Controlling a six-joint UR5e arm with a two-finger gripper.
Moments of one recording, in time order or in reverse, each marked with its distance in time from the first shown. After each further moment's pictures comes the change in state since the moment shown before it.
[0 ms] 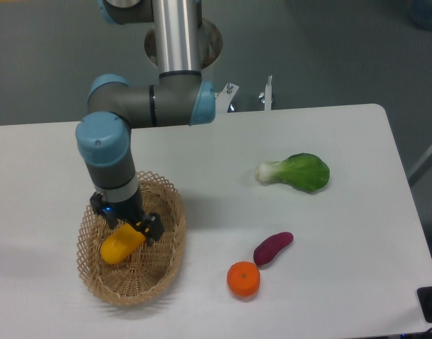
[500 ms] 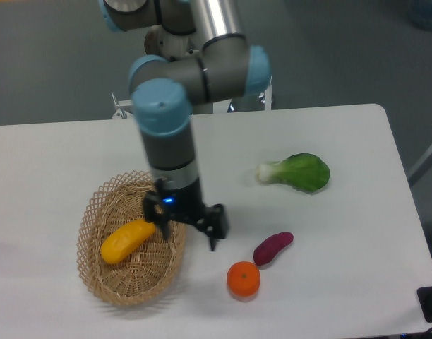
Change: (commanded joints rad) arm 0.213 0.019 0.152 -0.078 -0.040 0.193
